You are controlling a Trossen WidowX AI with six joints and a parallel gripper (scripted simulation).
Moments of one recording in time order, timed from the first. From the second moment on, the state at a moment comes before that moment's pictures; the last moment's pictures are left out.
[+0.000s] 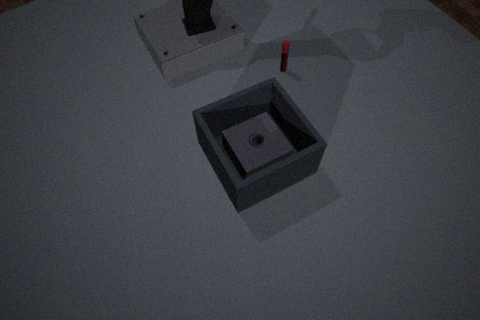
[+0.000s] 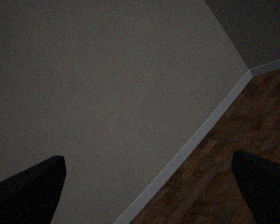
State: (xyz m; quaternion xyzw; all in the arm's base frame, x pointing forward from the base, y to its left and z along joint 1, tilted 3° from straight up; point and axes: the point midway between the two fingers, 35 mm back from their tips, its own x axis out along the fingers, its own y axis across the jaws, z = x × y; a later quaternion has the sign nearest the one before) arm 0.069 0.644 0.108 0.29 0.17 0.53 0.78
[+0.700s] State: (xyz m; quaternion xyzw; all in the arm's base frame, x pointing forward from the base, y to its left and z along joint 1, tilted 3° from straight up) arm 0.074 0.642 0.099 0.27 0.20 0.52 0.78
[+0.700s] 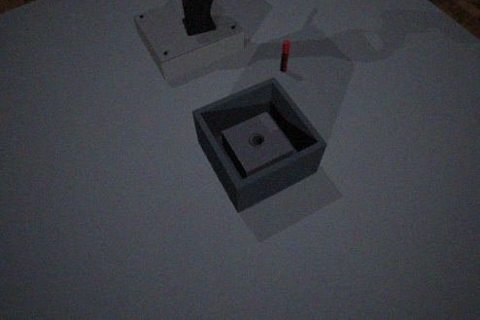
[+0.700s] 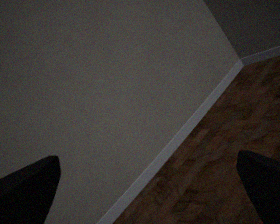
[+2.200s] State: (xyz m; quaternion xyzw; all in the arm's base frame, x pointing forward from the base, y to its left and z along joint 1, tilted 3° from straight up) arm 0.194 0.220 0.104 0.25 0.65 -0.15 0.71
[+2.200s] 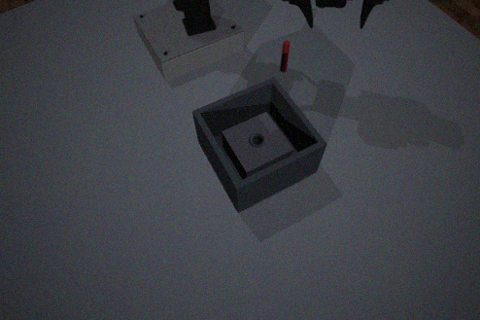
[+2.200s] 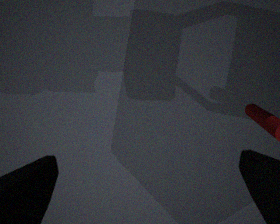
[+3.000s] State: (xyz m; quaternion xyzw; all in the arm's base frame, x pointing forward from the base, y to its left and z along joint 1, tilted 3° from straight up) arm 0.149 0.151 0.078 0.25 0.67 -0.27 0.64
